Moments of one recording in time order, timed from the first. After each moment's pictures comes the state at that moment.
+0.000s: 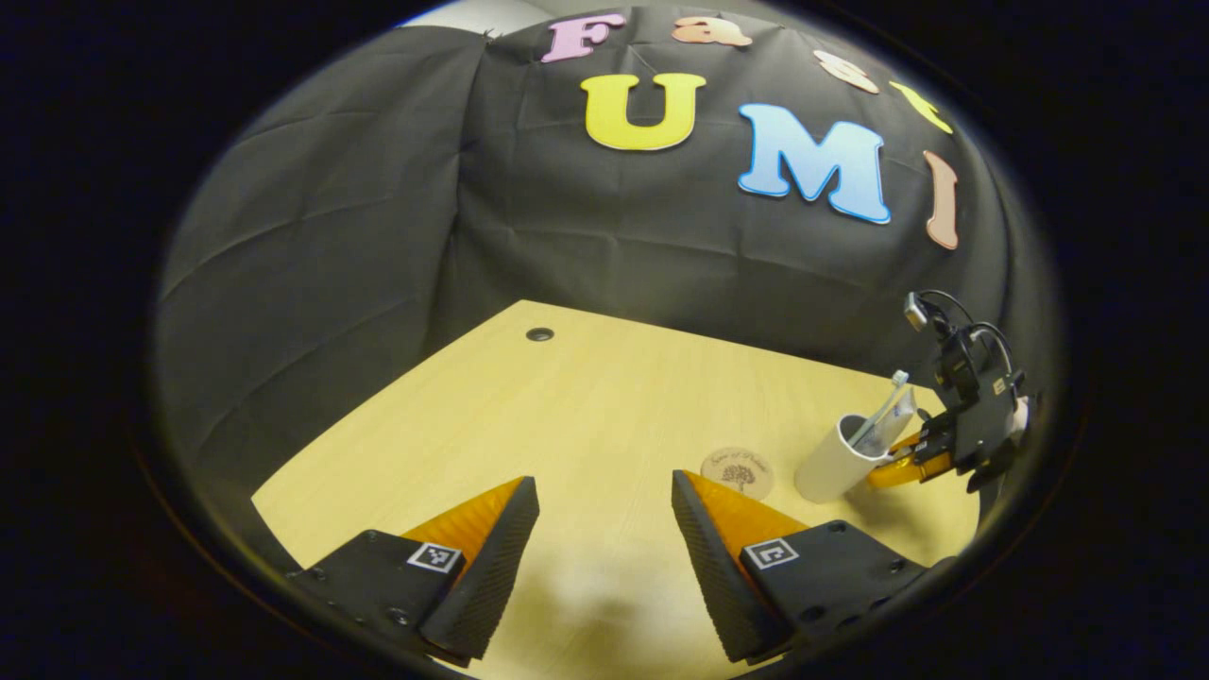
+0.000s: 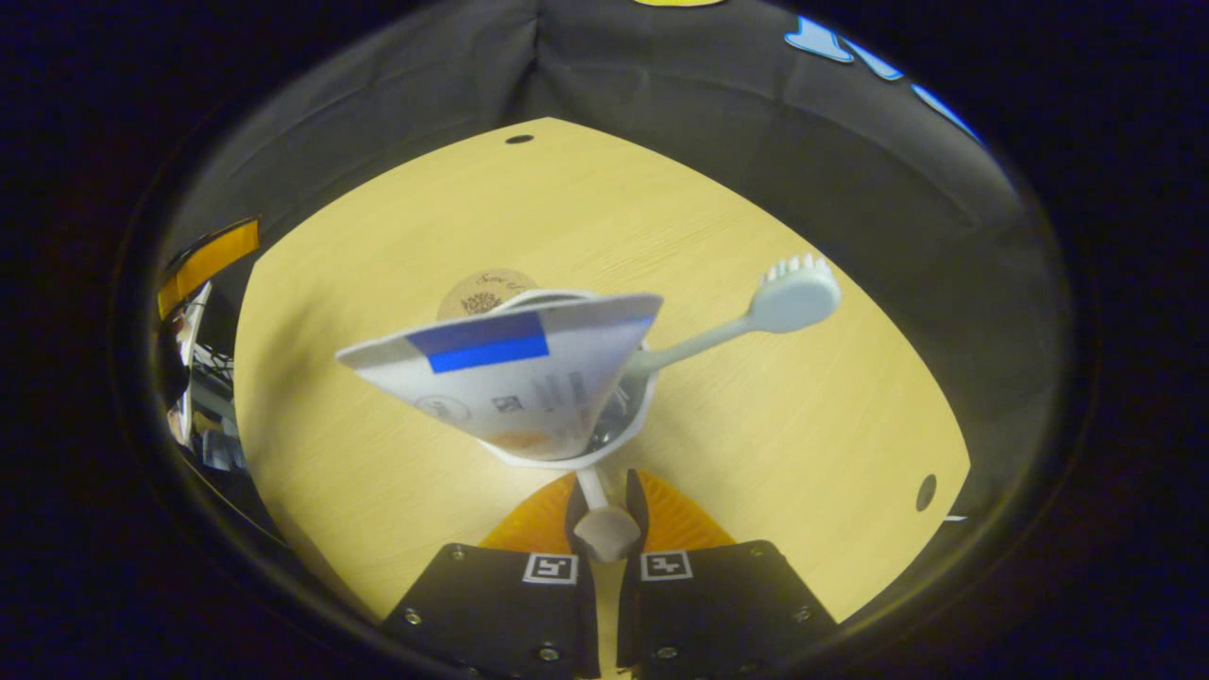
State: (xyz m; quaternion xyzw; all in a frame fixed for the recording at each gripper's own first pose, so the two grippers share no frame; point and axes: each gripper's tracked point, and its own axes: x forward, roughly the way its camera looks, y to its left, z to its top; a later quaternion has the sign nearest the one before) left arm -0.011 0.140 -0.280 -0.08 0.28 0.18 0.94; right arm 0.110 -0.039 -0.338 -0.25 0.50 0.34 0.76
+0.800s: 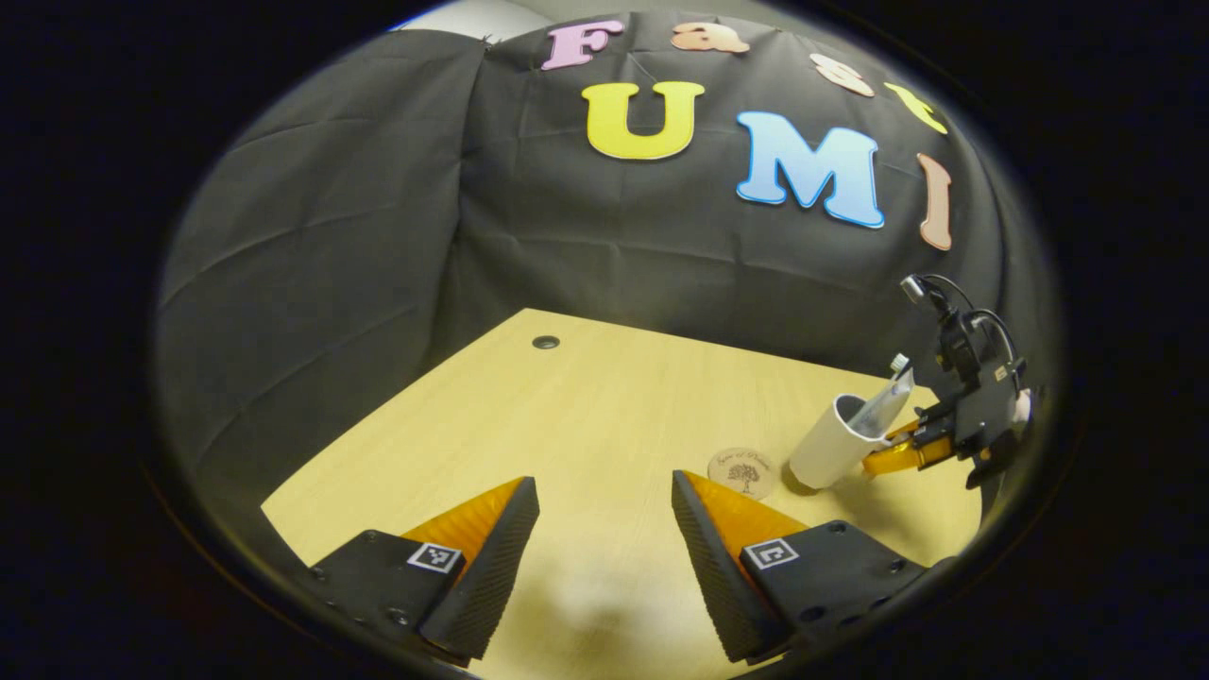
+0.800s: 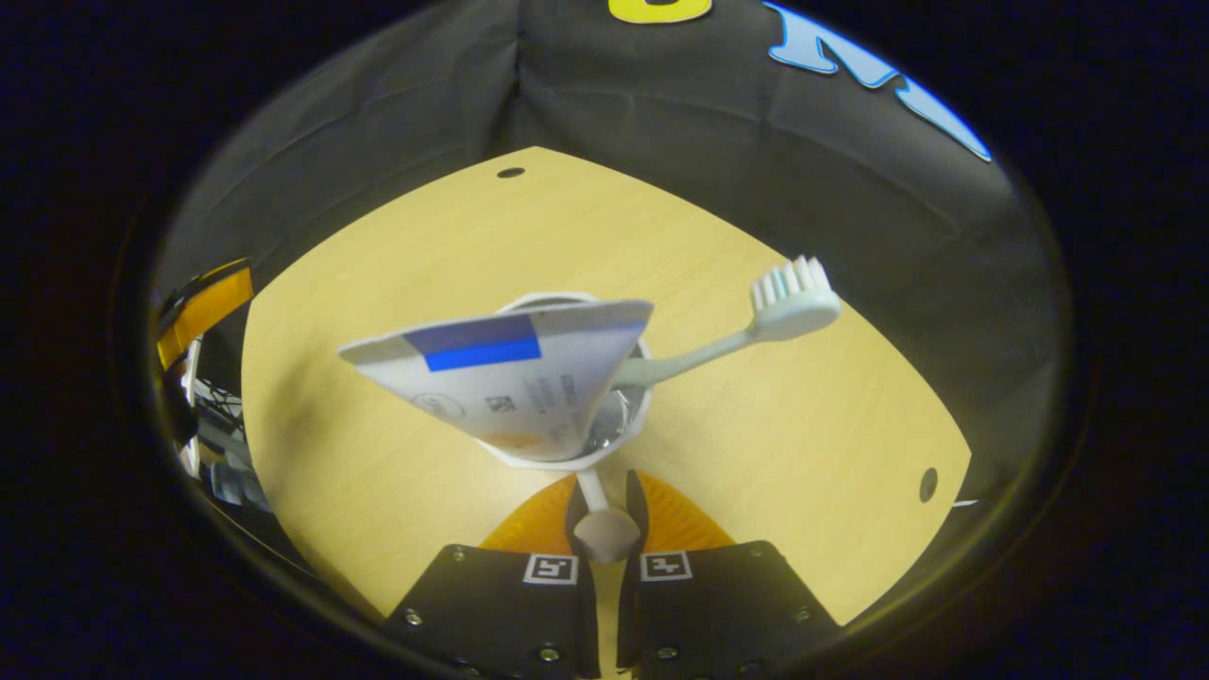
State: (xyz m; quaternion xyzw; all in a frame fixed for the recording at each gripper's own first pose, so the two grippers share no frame) left arm -0.036 0.156 -0.266 -0.07 0.27 0.17 0.94; right arm 0.107 -0.003 -0.309 -0.21 0.47 0.32 0.79
